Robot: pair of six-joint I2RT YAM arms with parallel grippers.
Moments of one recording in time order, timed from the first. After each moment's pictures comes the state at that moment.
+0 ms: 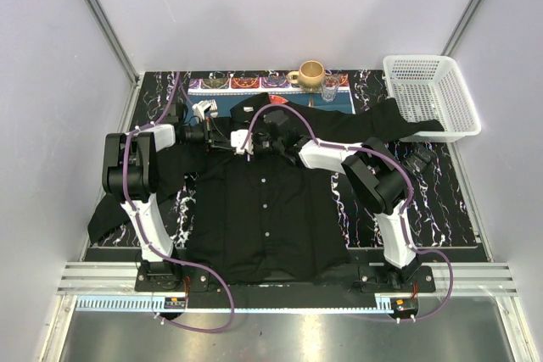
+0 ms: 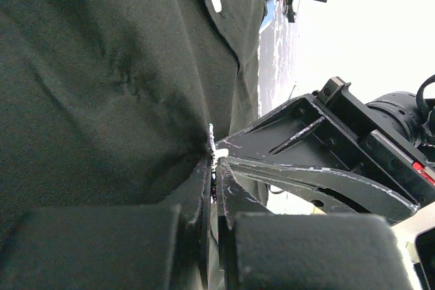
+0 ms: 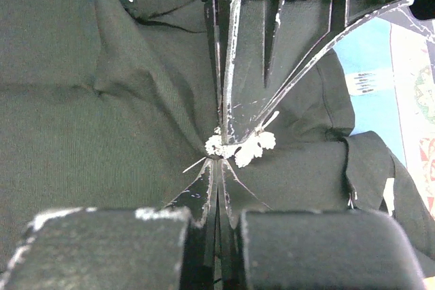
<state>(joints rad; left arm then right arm) 0.03 1.98 1.19 -0.23 1.14 -0.38 0.75 2.11 1.38 0.25 -0.56 -0.80</state>
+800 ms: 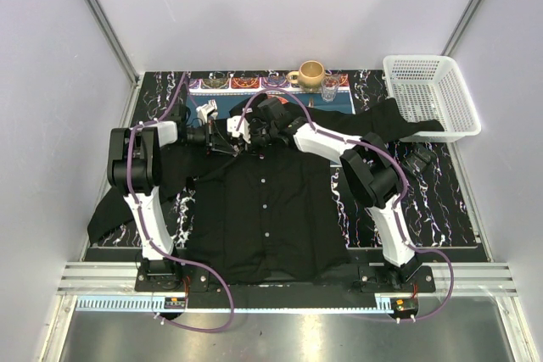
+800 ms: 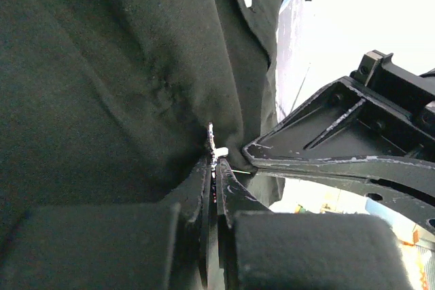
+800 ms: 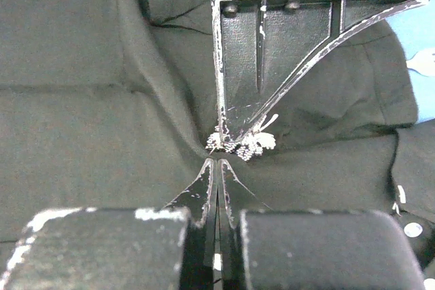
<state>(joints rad) 0.03 2.07 1.26 -0.36 1.16 -0.22 0.72 2.19 1.66 -0.16 -0.67 -0.72</state>
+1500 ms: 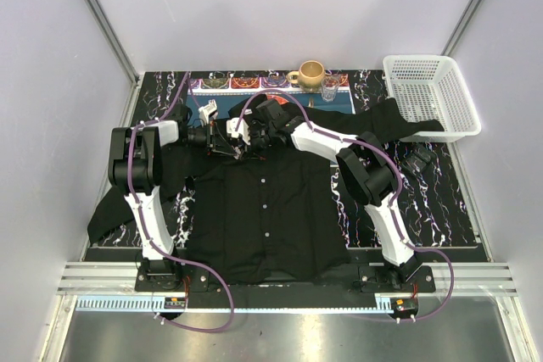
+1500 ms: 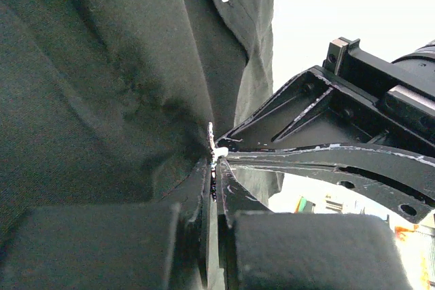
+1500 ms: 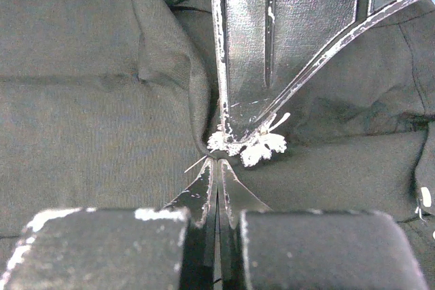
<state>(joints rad) 0.03 2.08 1.28 -0.42 1.18 -0.16 0.71 2.25 1.71 -0.25 -0.70 -0.71</state>
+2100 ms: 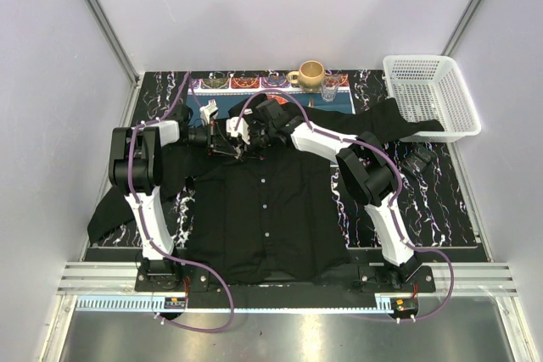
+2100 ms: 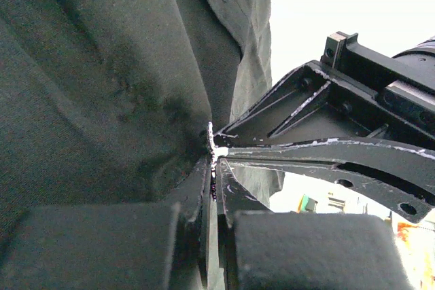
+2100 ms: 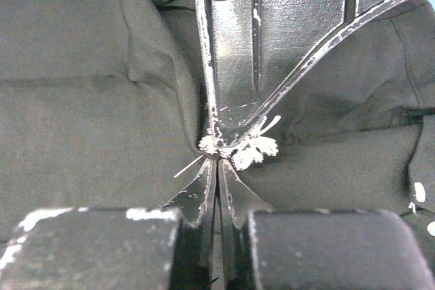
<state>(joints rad) 0.02 2.08 1.28 -0.42 1.19 -0.15 0.71 2.25 1.71 -0.24 -0.67 -0.70</state>
